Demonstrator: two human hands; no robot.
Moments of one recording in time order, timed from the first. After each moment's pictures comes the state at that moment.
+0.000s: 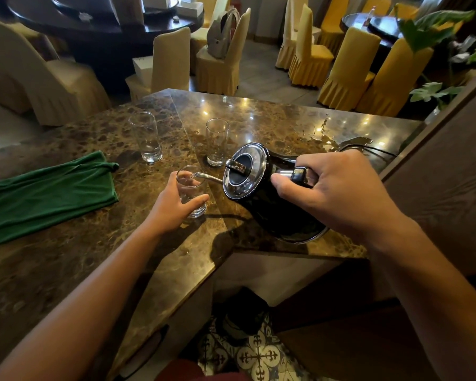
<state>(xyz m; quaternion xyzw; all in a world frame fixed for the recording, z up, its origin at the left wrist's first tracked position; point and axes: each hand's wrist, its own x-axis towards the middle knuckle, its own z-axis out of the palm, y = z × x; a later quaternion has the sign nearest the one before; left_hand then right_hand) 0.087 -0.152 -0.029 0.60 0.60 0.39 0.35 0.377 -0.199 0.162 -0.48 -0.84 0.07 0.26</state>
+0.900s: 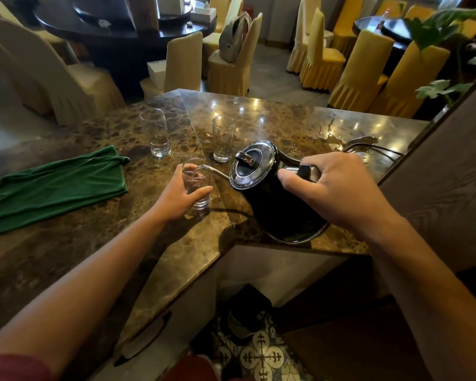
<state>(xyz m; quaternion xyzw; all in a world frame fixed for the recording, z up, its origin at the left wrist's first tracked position) 0.084 -0.152 -0.030 0.59 0.60 0.39 0.37 0.392 -0.200 0.142 -0.49 -0.82 0.13 0.27</state>
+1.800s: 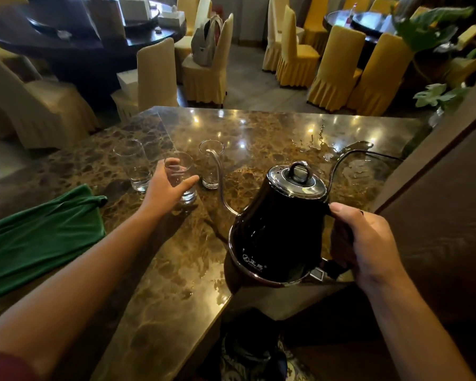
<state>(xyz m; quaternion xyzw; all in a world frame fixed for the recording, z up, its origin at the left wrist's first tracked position) 0.056 -0.042 -0.019 0.59 0.60 0.43 0.32 0.398 -0.181 0.093 -0.55 -0.42 0.49 0.53</state>
